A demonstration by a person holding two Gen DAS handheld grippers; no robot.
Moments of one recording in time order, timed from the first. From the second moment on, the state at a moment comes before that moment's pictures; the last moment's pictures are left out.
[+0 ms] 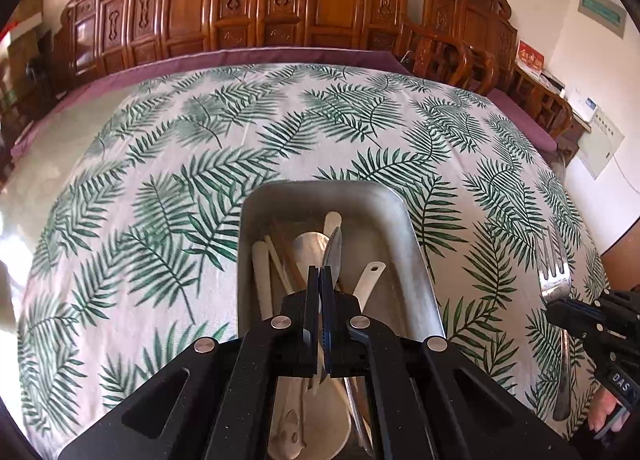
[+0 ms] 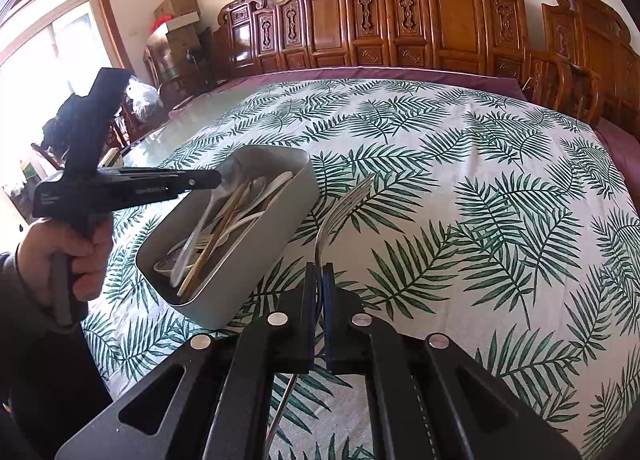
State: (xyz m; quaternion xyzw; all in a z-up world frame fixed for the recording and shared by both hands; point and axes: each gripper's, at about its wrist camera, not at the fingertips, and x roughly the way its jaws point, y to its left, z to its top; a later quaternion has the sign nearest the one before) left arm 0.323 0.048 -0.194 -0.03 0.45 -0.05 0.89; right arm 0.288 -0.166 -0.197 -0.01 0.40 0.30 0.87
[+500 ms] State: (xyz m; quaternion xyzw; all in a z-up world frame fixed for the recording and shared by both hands) left arm 0.326 0.042 -0.202 -0.03 0.46 -0.07 0.89; right arm 0.284 -0.152 -0.187 -0.02 0.39 0.30 0.87
